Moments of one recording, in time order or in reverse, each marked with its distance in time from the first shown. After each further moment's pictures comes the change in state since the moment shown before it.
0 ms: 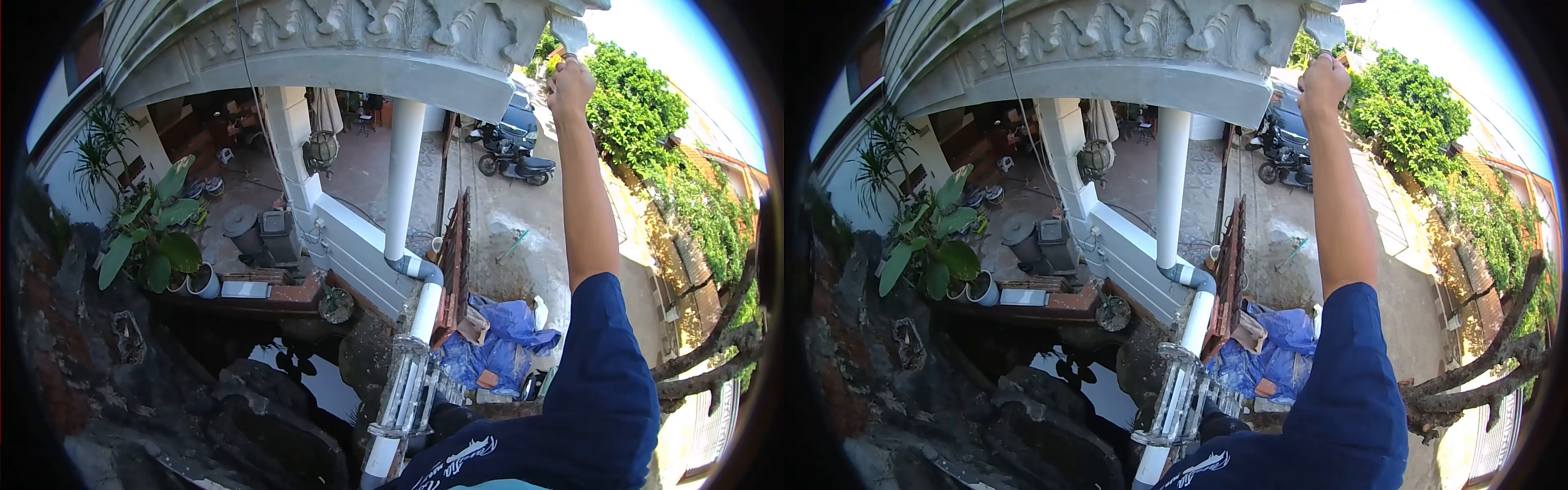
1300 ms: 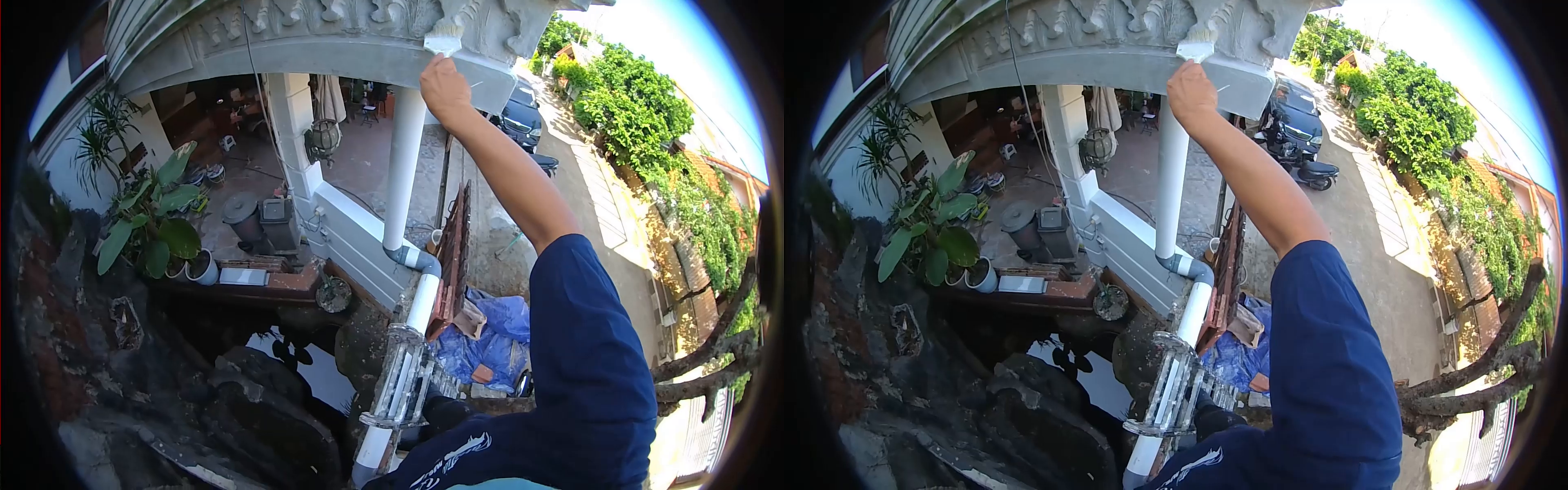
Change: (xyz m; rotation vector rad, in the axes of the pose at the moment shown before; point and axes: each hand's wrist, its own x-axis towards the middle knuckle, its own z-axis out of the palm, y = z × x) left_hand -0.022 -0.015 0.007 -0.066 -0.058 -0.095; right_hand -0.115 0.125 0.089 -1.571 -0.657 -0.742
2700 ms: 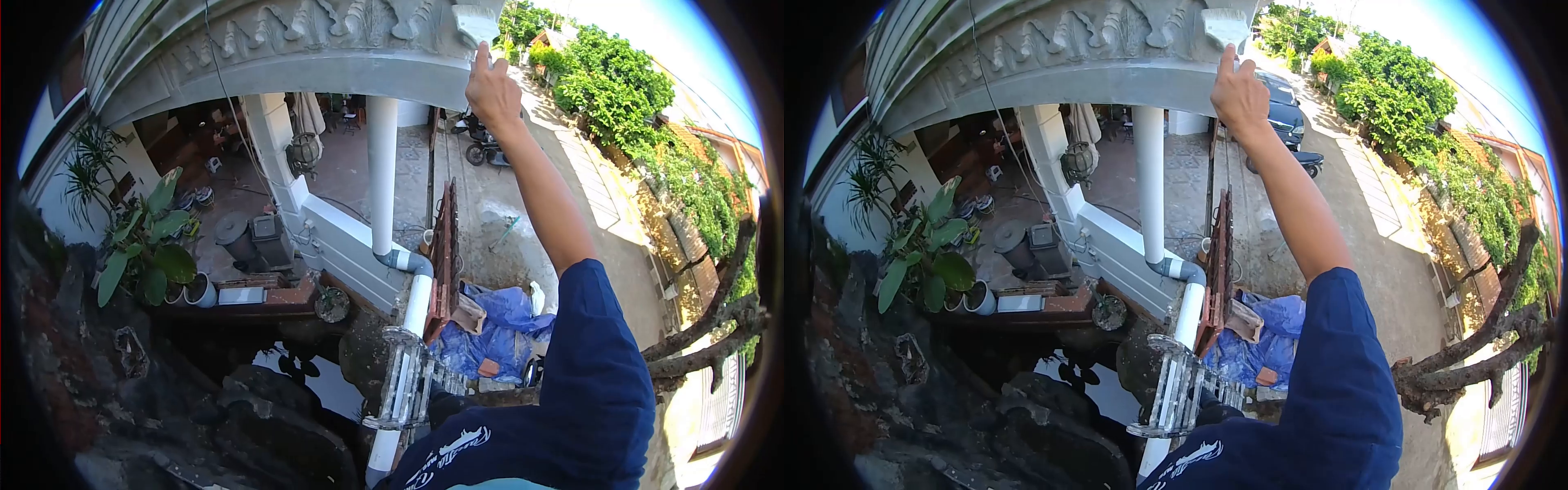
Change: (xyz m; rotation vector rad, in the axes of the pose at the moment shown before) left_hand -0.064 0.028 0.093 -0.182 -0.157 -0.117; right_hand -0.051 0.110 -0.101 0.026 0.104 0.216
